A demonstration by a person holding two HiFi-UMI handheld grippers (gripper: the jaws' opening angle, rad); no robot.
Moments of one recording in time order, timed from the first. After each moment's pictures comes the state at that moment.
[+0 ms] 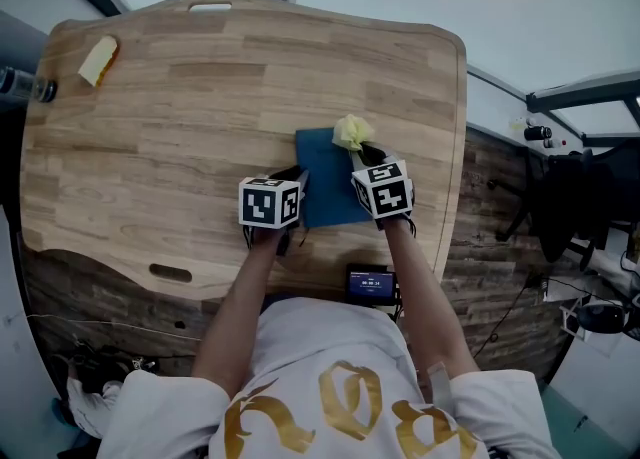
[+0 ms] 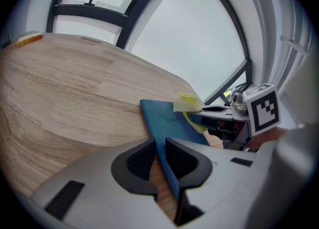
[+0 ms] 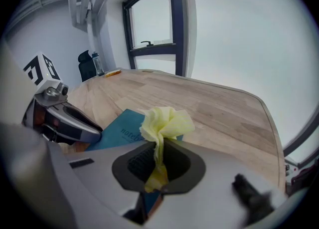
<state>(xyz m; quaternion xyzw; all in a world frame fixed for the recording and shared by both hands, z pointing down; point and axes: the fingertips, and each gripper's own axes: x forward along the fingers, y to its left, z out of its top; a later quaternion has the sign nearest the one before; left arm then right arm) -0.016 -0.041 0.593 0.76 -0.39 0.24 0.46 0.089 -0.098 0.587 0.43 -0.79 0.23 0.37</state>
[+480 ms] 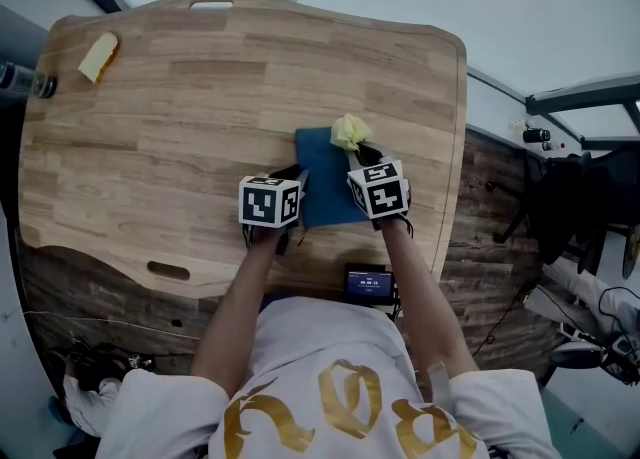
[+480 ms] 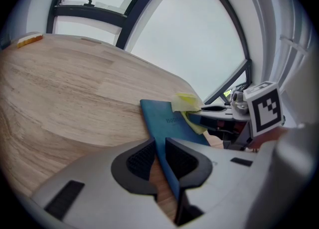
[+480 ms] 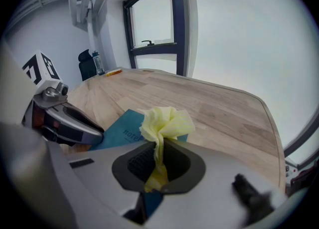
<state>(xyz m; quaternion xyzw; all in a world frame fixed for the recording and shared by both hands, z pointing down) -0.016 -0.040 0.593 0.76 -0.39 0.24 0.46 0.083 -0.095 0.588 0.43 -0.79 0.23 0.37</state>
